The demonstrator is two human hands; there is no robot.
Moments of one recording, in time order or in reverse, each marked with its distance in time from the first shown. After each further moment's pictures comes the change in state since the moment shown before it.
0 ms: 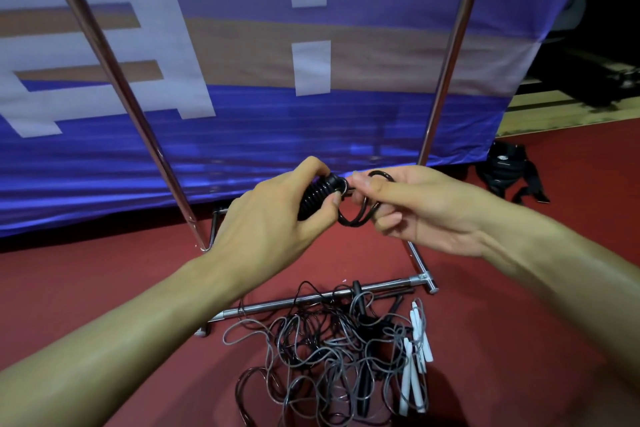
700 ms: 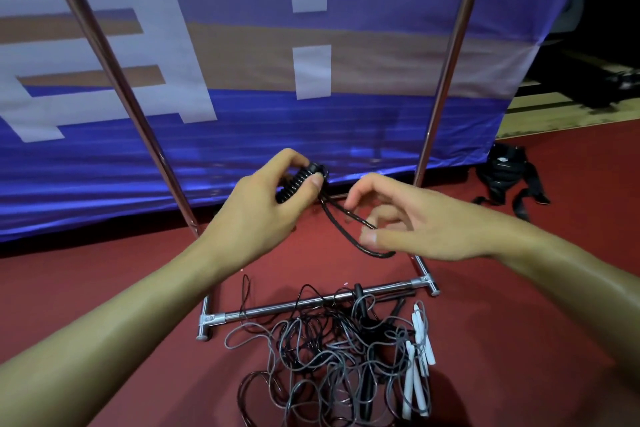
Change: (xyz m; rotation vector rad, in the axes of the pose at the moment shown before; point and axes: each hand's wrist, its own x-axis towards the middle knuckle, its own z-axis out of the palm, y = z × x) left_hand 0.012 -0.019 -0.007 -0.336 -0.005 -0.117; right_hand -0.007 0.008 -0.023 -0.815 -0.195 -0.189
